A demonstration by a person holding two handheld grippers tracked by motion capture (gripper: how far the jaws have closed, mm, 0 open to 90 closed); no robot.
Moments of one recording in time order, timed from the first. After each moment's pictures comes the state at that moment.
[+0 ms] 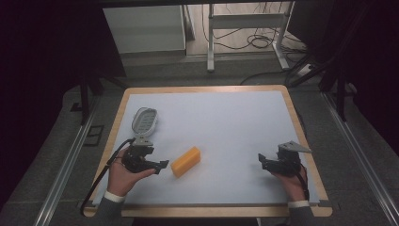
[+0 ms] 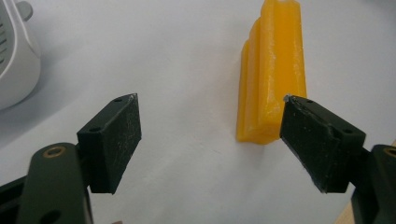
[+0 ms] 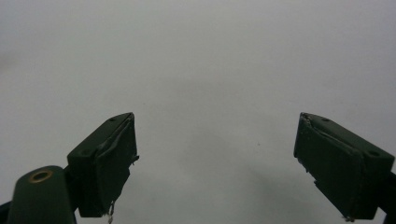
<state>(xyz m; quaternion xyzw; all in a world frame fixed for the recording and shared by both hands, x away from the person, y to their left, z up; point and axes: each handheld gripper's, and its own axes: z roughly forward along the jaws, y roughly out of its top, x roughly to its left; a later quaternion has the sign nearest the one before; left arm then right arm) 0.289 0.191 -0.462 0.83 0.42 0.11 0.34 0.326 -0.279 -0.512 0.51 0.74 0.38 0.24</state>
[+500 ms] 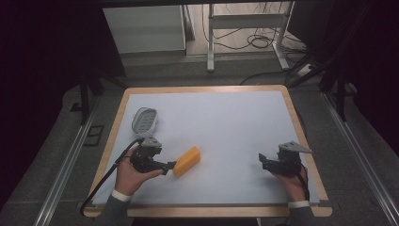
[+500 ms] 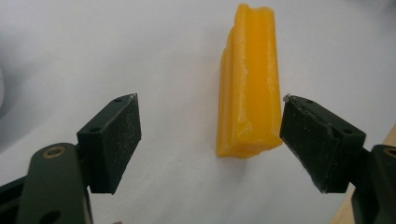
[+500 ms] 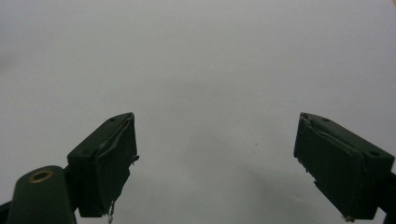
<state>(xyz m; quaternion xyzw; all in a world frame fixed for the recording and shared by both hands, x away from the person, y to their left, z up) 0.291 0.171 -0.463 0.84 0.40 0.10 0.34 0.325 -0.279 -0.512 0.51 0.74 0.38 0.24</state>
